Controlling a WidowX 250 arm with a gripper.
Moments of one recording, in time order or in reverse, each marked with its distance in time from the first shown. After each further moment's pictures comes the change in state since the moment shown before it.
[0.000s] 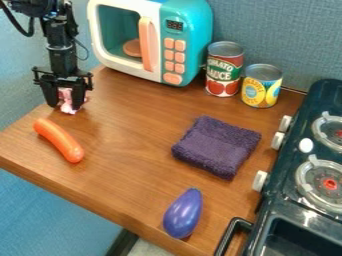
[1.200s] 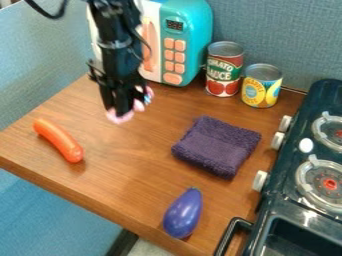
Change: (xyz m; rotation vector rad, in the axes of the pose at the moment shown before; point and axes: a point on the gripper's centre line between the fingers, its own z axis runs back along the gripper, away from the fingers) arm -0.105 -0.126 0.062 -0.033 -0.130 -0.530
